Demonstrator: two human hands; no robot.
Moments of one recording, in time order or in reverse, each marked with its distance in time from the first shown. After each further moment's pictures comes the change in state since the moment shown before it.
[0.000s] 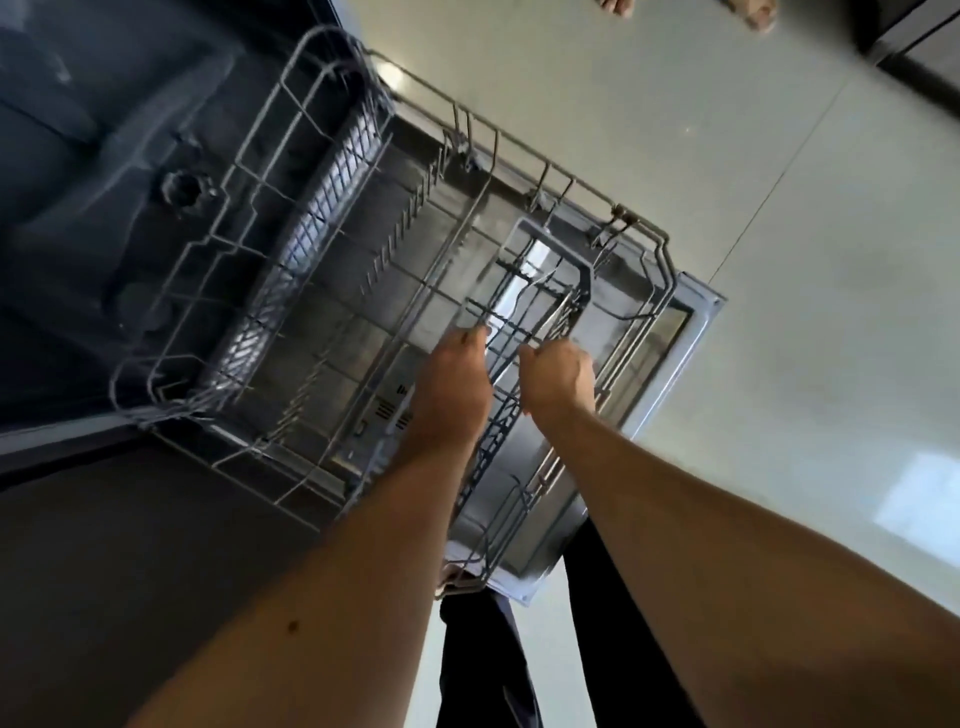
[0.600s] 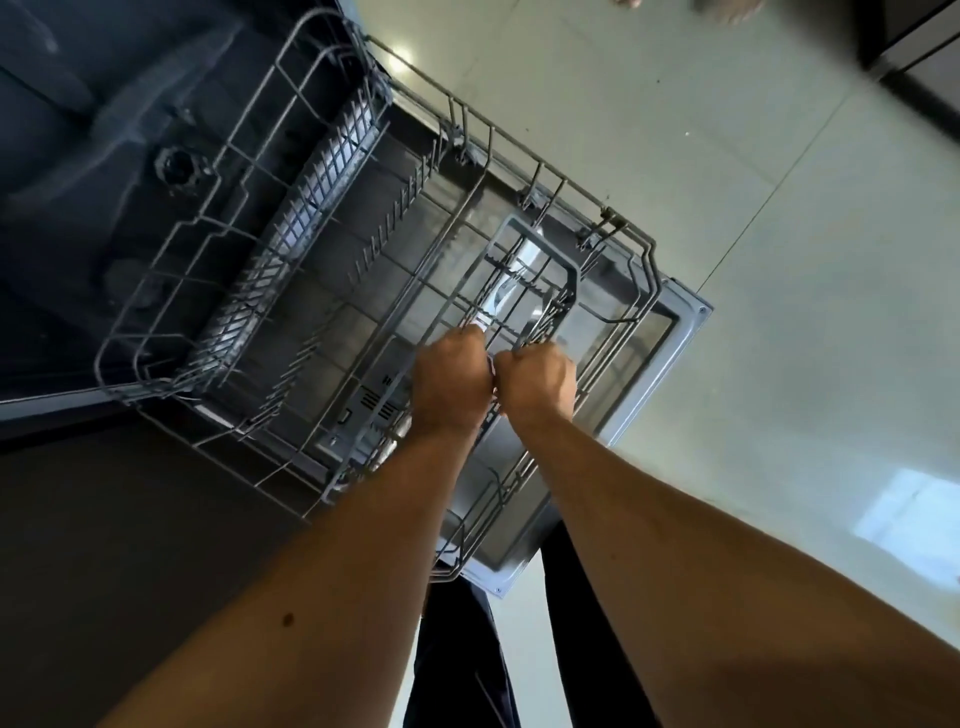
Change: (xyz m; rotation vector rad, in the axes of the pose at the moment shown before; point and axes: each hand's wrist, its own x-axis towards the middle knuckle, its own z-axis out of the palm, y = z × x) left_hand 0.006 0.023 0.012 0.092 -0.046 -0.126; right_hand -0.020 -0.009 -0.016 0.095 -0.040 0.052
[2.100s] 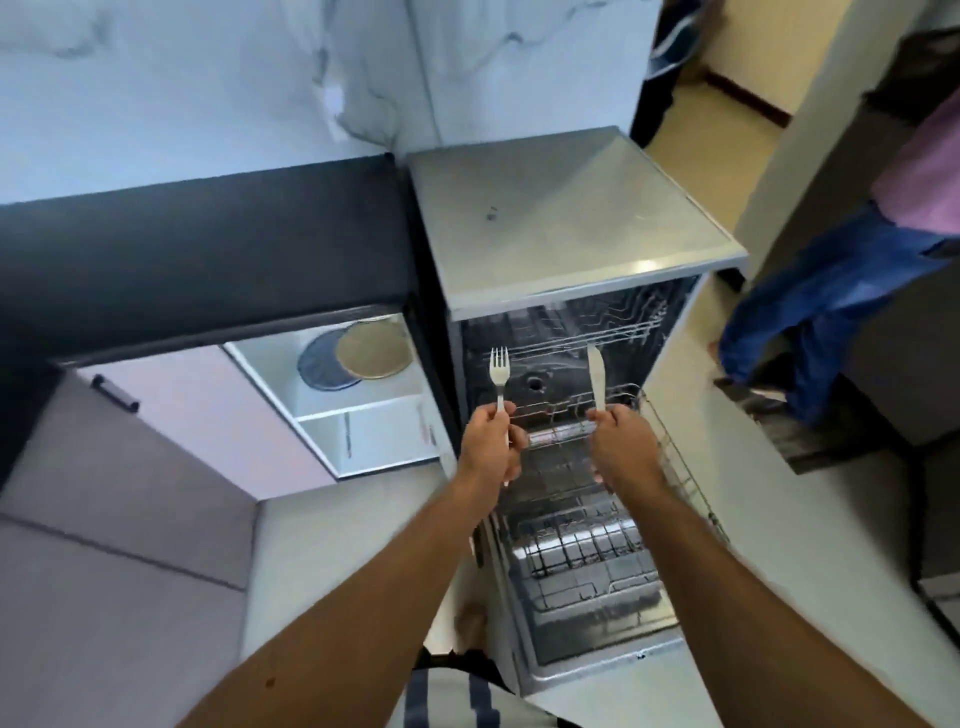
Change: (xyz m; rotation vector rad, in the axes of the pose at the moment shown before) left_hand -0.434 0.014 -0.402 -1.668 0.597 -0.495; right_hand -0.492 -0.118 -0.136 -0.200 -0.191 -0.923
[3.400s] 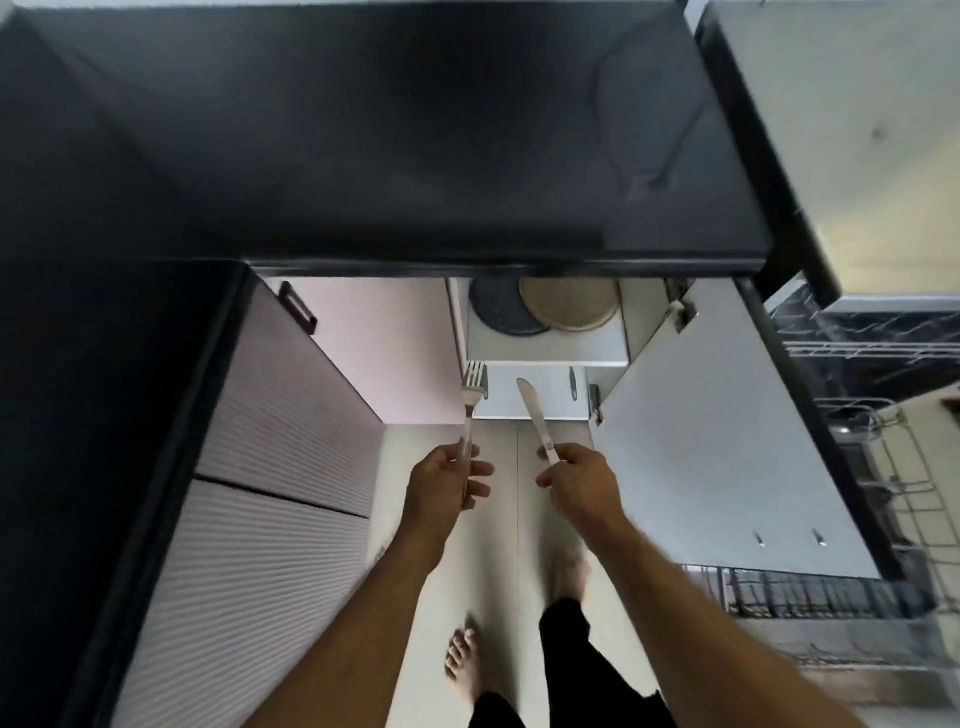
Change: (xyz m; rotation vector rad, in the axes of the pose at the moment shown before) left_hand 0.101 -0.035 -0.444 -0.066 0.291 -0.107; right_hand -0.054 -0.088 0.443 -0.046 -0.452 0.182
